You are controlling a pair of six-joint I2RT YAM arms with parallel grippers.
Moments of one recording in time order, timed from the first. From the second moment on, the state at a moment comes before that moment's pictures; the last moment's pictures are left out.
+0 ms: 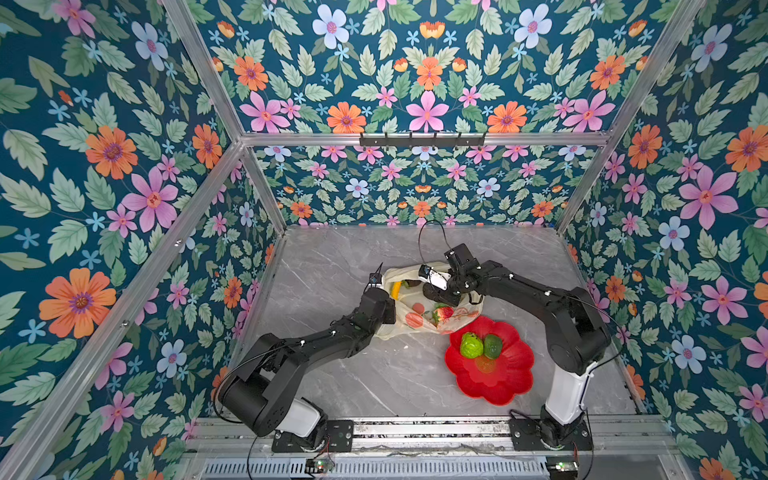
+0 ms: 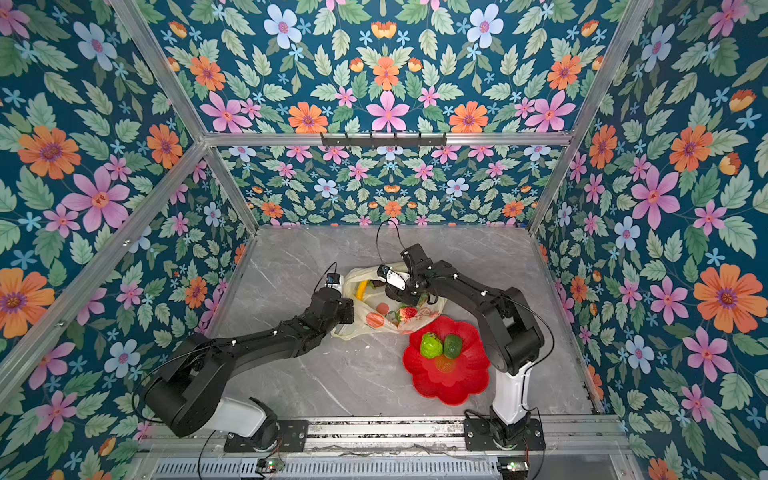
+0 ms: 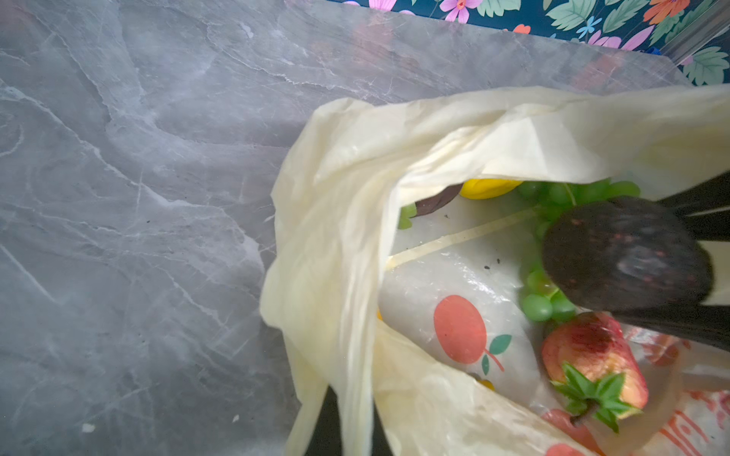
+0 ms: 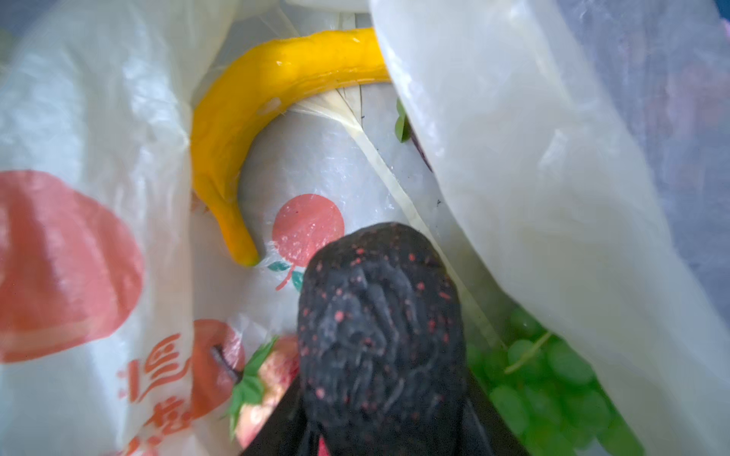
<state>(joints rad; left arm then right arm) -0.63 1.47 0.63 0.22 -0.23 -0.42 0.54 1.83 1.34 -0.52 -0.20 -0.60</state>
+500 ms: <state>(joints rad) -0.63 1.47 0.63 0.22 -0.23 -0.42 0.71 1.44 1.05 -0.54 -0.10 -0.22</state>
